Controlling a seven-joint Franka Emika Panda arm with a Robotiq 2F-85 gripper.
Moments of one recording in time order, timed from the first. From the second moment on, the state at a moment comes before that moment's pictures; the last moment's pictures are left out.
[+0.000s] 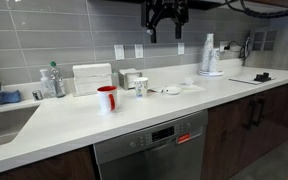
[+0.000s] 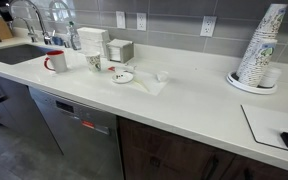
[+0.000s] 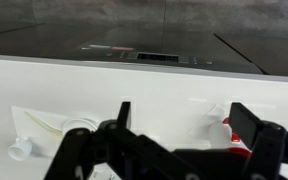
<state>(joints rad) 0.08 -0.49 0.31 -2.22 -0.01 1.84 0.29</state>
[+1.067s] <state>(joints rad) 0.09 -0.49 0.29 -2.22 -0.02 1.86 0.27</state>
